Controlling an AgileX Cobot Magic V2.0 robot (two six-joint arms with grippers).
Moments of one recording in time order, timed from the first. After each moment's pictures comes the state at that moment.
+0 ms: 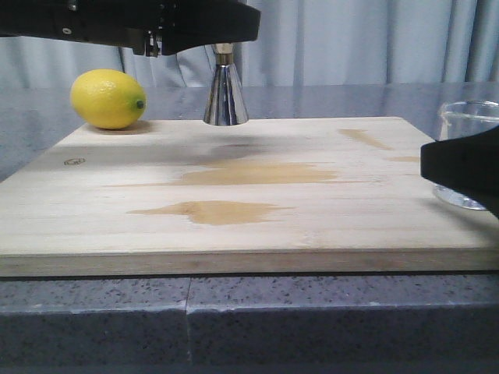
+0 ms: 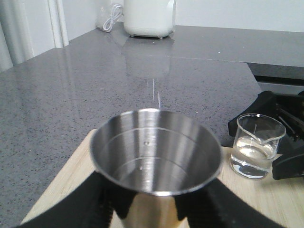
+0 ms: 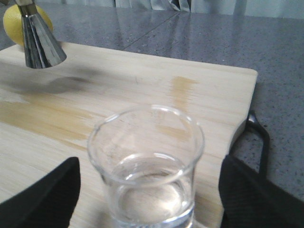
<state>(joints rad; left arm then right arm) -0.32 1.77 -1.11 -1.76 1.16 2.18 0.48 1.06 -0.07 0.10 -0.72 -0.10</state>
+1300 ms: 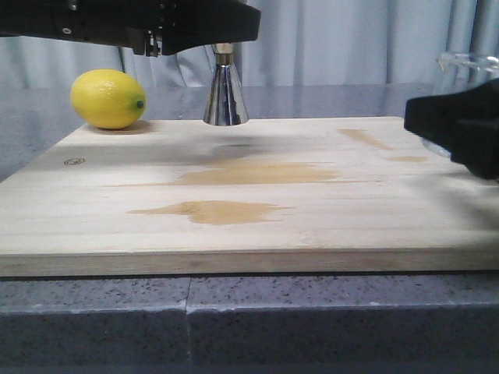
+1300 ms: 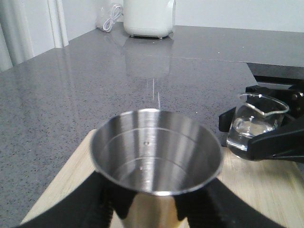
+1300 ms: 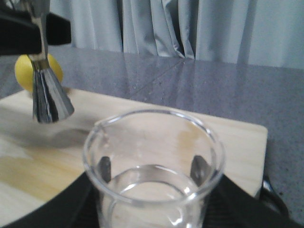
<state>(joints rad) -0.32 1.77 -1.11 -1.76 1.16 2.18 0.48 1.24 -0.11 0.06 -1.02 -0.09</state>
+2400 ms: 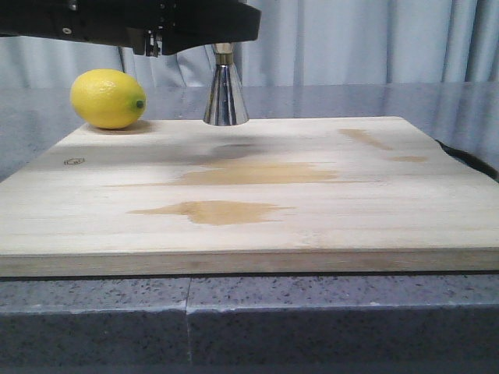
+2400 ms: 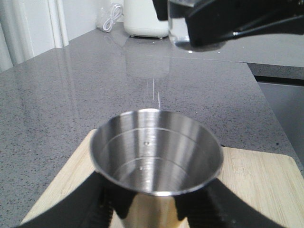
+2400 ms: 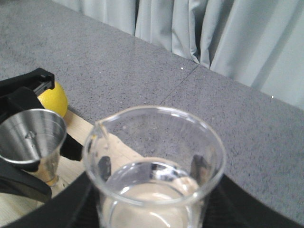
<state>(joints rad) -0.32 1.77 -1.11 -1.76 1.16 2.18 0.52 1.22 -1.01 -0.20 0.20 -0.06</state>
